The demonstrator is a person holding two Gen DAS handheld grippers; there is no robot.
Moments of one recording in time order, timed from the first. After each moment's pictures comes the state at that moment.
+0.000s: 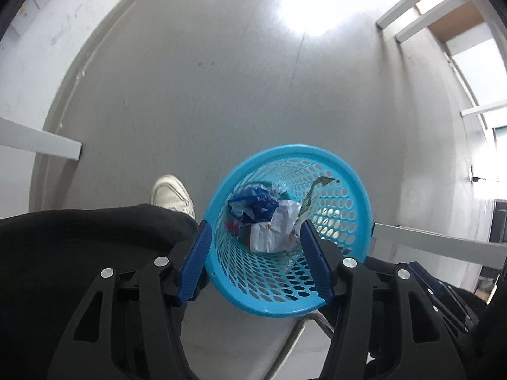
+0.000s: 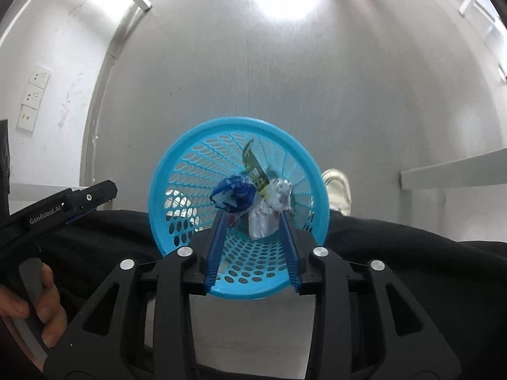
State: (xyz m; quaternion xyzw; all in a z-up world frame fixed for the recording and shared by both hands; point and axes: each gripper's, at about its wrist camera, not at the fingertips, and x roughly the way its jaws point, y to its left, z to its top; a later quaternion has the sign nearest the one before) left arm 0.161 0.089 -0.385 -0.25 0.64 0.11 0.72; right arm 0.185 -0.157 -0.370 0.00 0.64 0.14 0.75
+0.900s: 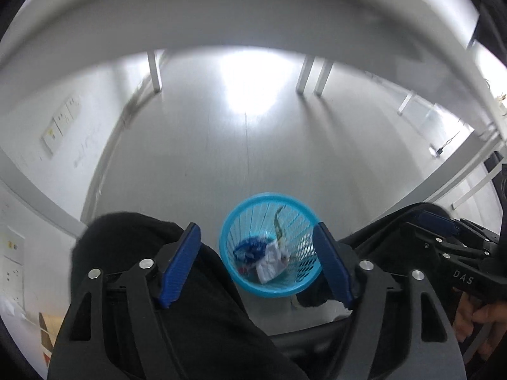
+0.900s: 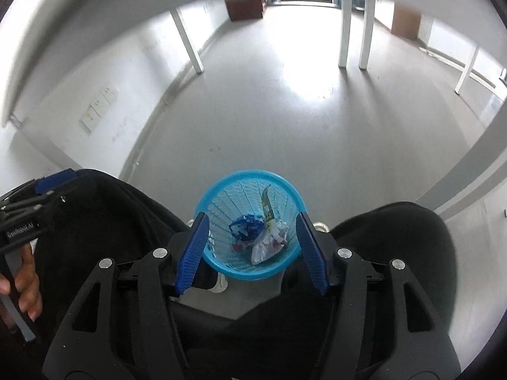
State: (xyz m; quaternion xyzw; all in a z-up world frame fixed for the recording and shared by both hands) left arm 0.009 0.041 -0.190 -0.09 0.46 0.03 0.88; right arm 0.048 -0.218 -0.187 -0.02 0.47 0.22 0.86
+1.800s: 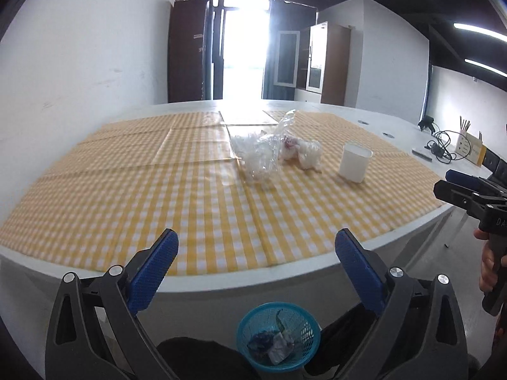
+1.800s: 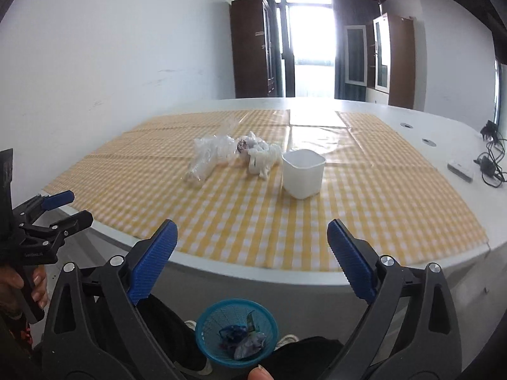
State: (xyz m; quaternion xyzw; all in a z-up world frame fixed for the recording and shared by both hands) left arm 0.010 0.046 0.010 -0.03 0.26 0.01 0.96; right arm 0.068 -0.231 0.058 -0.04 0.24 0.23 0.94
